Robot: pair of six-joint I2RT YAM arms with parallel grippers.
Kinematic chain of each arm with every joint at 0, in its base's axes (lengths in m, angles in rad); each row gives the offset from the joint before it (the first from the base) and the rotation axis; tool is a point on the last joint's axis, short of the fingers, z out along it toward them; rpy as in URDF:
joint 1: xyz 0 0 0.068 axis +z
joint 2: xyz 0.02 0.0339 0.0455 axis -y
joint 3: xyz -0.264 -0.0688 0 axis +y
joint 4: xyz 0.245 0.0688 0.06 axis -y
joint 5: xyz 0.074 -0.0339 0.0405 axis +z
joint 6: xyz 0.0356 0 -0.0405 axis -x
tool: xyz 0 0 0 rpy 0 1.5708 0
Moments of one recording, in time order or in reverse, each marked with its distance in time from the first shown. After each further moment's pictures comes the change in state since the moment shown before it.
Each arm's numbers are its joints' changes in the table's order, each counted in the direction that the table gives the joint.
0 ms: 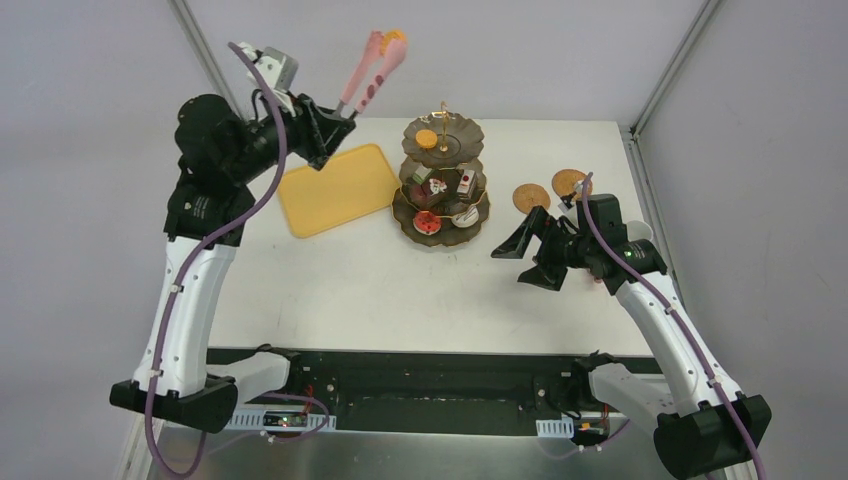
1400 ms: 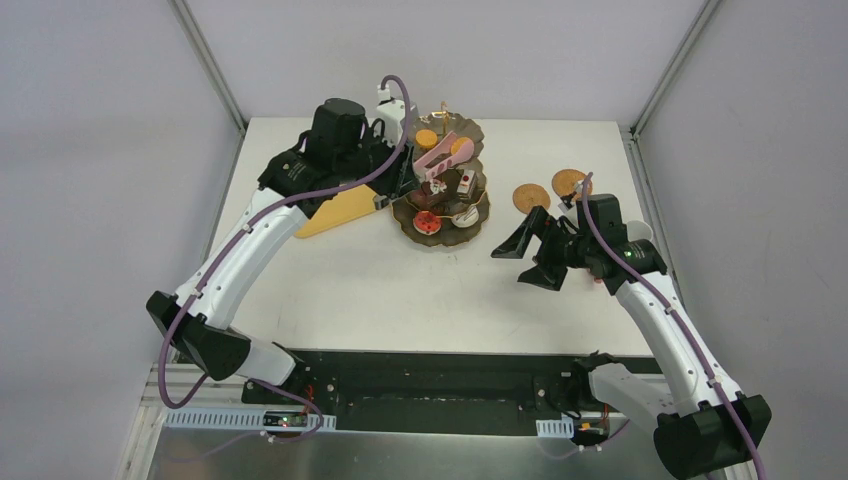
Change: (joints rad) left arm -0.383 -0.282 -0.047 -0.296 0.187 -0.106; right arm 0.000 0.000 0.000 0.000 -0.001 0.000
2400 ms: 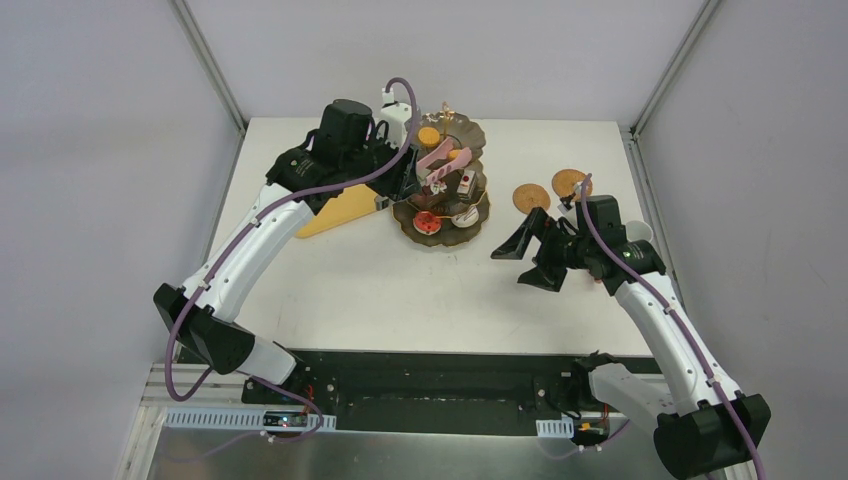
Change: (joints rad) left arm 0.000 -0.043 -0.006 -0.030 0.025 0.001; right arm 0.000 0.000 0.013 0.007 0.000 0.000
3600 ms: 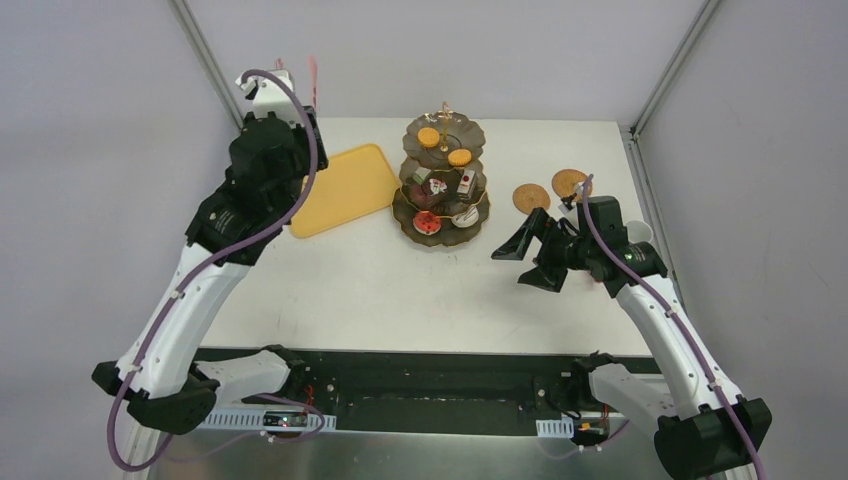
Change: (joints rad) left arm -0.005 0.347 0.071 0.153 0.879 0.076; right arm 0.000 0.015 0.002 0.000 0.001 0.000
